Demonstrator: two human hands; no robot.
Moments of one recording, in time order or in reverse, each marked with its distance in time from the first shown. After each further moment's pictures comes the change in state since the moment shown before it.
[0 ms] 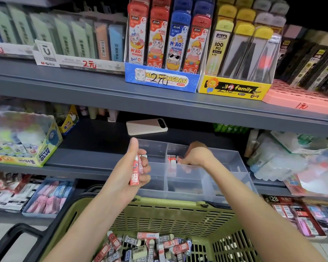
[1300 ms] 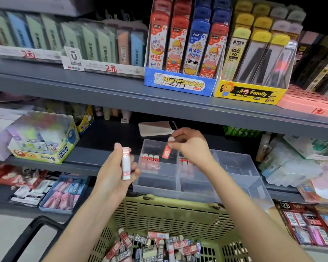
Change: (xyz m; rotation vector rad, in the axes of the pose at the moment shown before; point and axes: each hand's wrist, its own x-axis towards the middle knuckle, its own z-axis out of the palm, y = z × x) left_hand -0.009 0.022 -0.041 -0.113 0.209 0.178; right_hand -0.052 -0.058 -0.017 0.794 0.276 -0.298
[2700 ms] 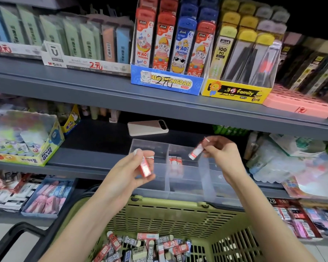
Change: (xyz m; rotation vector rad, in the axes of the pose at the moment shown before) left_hand -0.010 -0.023 0.020 0.379 -0.308 0.018; right_hand -0.026 0.057 -0.070 0.353 0.237 0.072
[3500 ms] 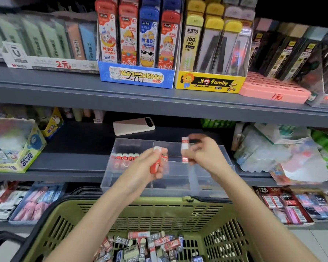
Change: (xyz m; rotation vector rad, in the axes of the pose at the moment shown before) left_hand 0.015 -0.014 0.068 0.163 -0.129 -0.038; right_hand -0.010 0.005 -0.007 -0.208 -0.131 0.065
